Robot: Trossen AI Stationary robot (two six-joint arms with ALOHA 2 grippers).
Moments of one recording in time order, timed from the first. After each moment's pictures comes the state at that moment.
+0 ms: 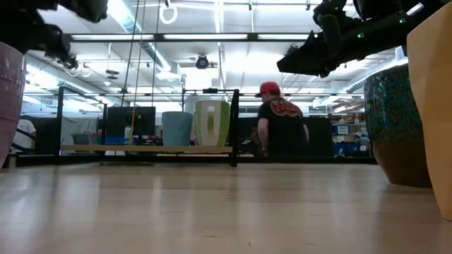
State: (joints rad) left arm -0.55 1.54 1.15 -1.01 0.09 -0.85; right arm 0.04 1.16 0.43 0.55 0.36 -0.03
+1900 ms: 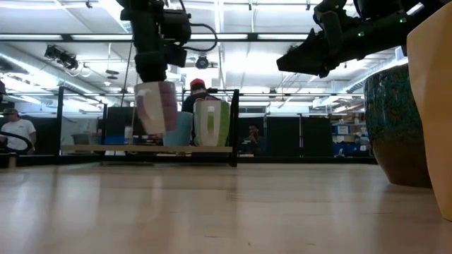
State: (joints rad) left arm 0.50 1.54 1.29 -1.01 -0.08 0.26; right arm 0.04 1.16 0.43 0.56 0.34 -0.01
